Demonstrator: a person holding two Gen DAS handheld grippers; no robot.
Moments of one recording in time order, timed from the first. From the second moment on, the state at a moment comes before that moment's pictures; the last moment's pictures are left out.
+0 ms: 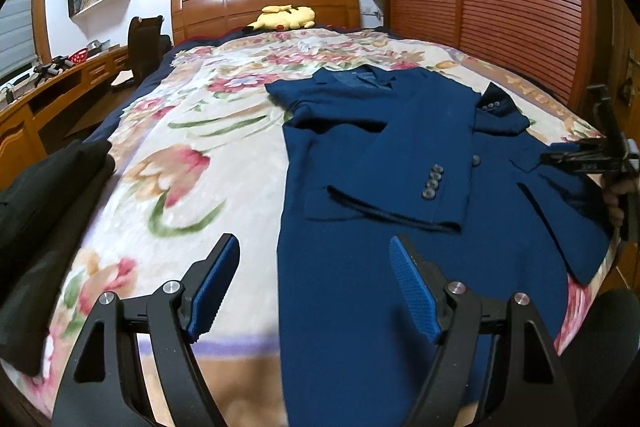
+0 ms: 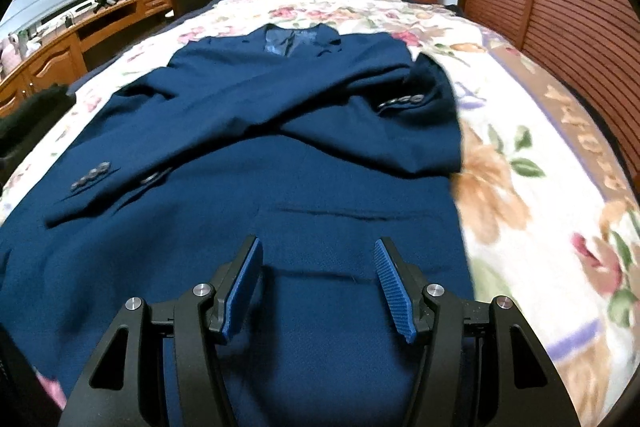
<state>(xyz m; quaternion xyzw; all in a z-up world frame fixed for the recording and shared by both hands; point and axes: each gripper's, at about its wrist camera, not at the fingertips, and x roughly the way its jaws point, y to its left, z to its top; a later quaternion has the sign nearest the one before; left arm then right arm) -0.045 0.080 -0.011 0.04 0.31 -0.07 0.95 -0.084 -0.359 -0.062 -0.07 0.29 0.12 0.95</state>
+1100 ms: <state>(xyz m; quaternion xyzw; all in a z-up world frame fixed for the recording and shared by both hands) -0.088 0.104 -0.057 0.02 0.35 -0.06 0.93 -0.202 -0.407 -0.079 -0.08 0.31 0.09 0.94</state>
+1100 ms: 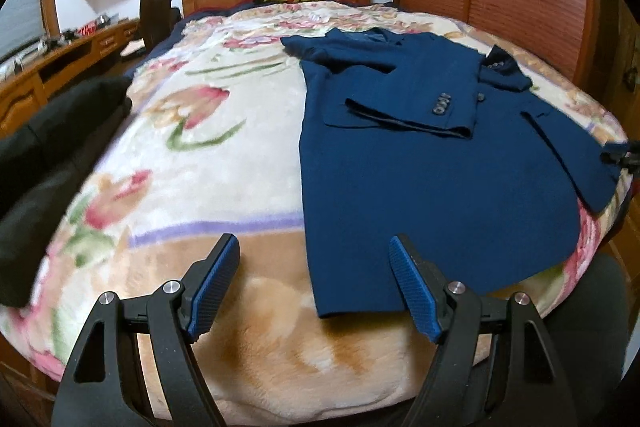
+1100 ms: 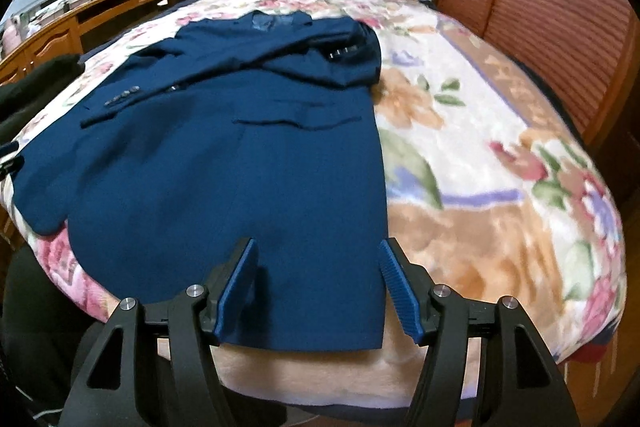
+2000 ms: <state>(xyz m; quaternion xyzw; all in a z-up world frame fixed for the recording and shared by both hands) -0.120 0.092 -0.024 -0.01 0.32 -0.13 0.94 -0.199 -0.409 -0.091 -0.07 0.32 0.12 0.94</state>
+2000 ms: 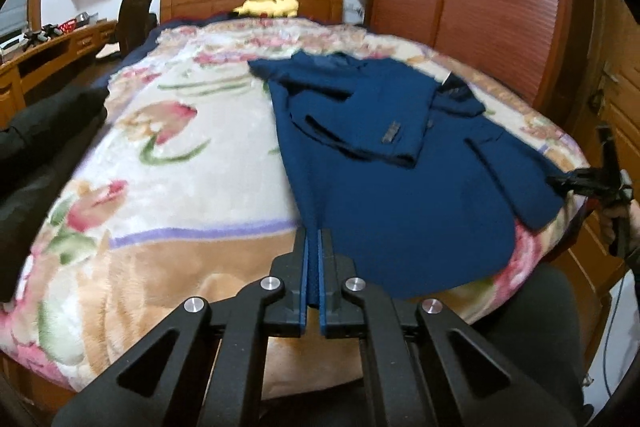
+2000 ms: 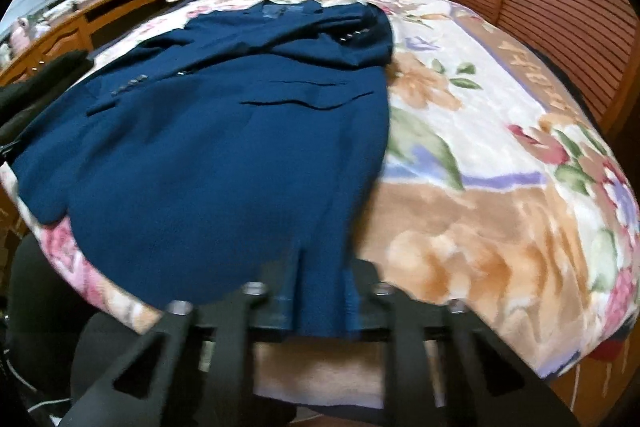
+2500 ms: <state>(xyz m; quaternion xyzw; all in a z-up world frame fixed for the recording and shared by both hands) -0.153 0.073 0.062 0.00 0.23 -0.15 0.96 -0.258 -0.420 -0.023 -0.04 0.20 0.16 0.97</state>
